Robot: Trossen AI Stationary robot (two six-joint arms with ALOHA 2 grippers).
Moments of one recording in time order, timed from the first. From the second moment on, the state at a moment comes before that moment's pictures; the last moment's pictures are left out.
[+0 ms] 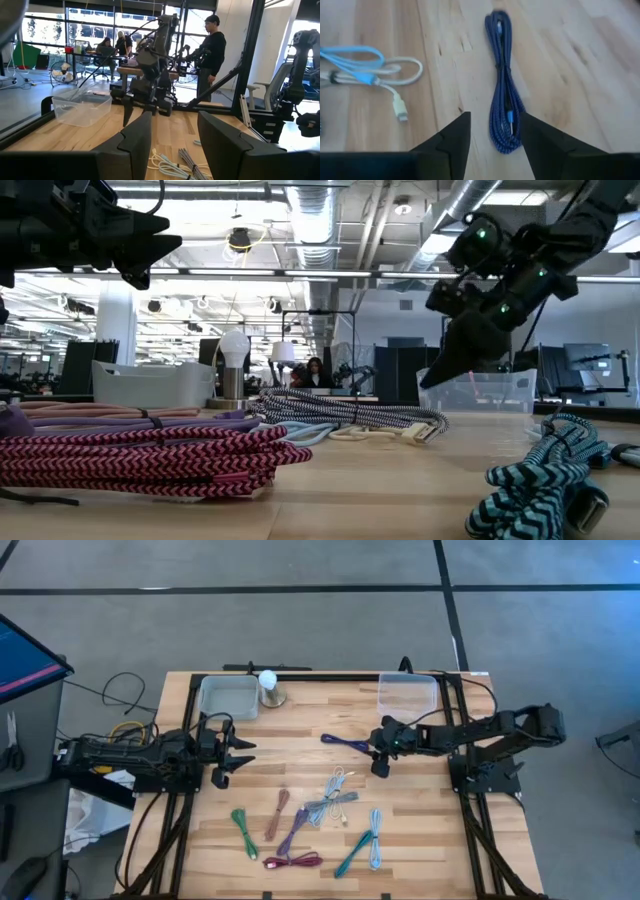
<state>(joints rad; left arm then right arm) -0.02 0.30 0.01 0.43 -0.01 -0.06 -0.16 1.41 0.45 0.19 0.11 0.02</state>
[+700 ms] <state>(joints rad) -0.01 0.30 0.01 0.43 -0.01 -0.06 -0.16 1.61 0.45 0.37 0.15 0.02</state>
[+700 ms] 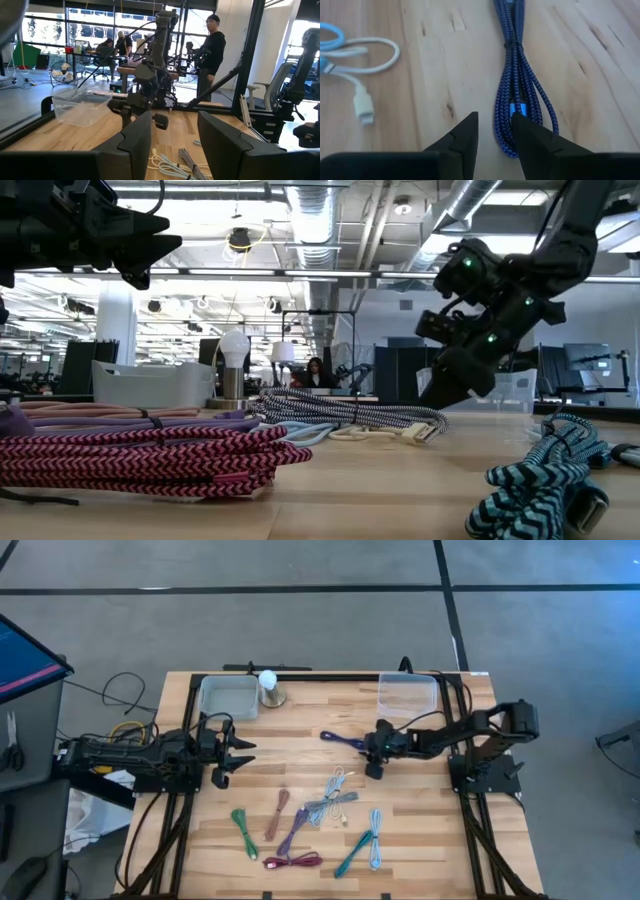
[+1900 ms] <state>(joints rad) -0.01 0.30 0.01 0.43 -0.01 -0.06 -0.17 1.34 0.46 0.33 0.22 -0.08</state>
